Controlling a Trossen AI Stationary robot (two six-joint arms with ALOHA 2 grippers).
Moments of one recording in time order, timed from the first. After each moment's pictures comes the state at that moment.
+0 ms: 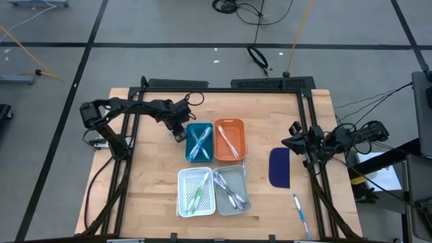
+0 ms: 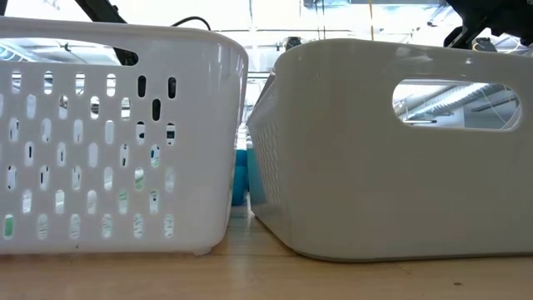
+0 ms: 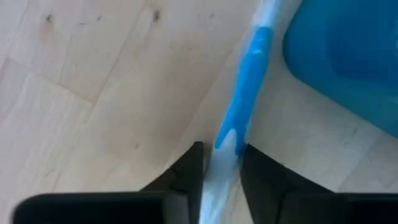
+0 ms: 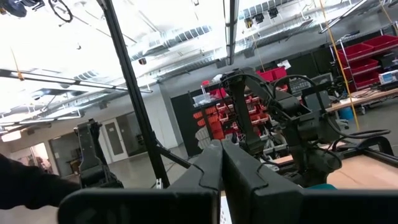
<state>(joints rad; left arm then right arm) 0.52 1.66 0.81 -0.58 0.03 -0.01 0.32 0.12 0.19 0.38 0.24 0.25</state>
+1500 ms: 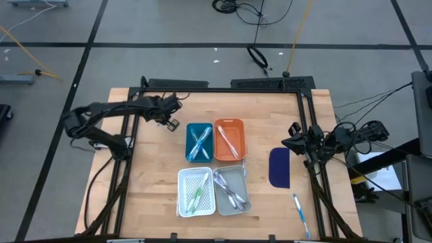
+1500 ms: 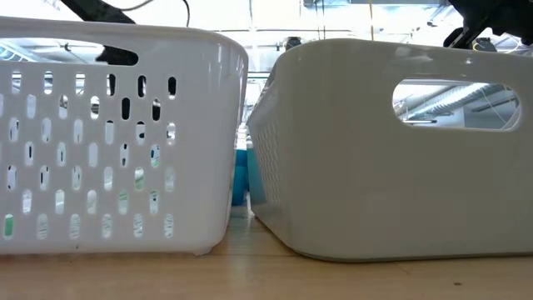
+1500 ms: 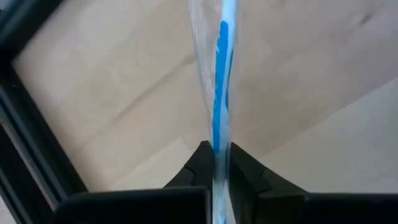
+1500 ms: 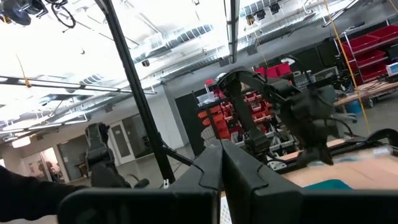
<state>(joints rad) 0.56 1.42 0.80 -0.78 -0.30 -0.34 0.32 0.12 0.19 0.38 0.23 0.30</state>
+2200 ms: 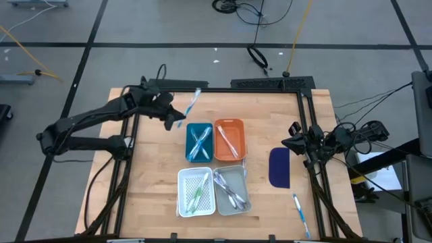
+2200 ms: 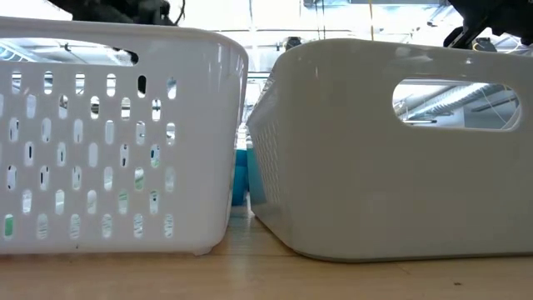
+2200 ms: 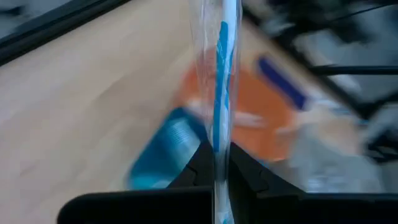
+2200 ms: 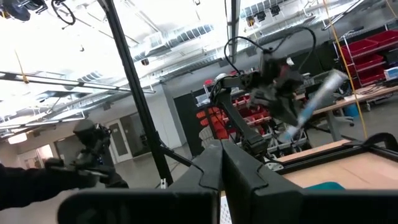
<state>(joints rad) 0.55 1.01 0.80 -0.41 0.38 -0.31 0.32 0.12 0.19 0.38 0.23 0.27</state>
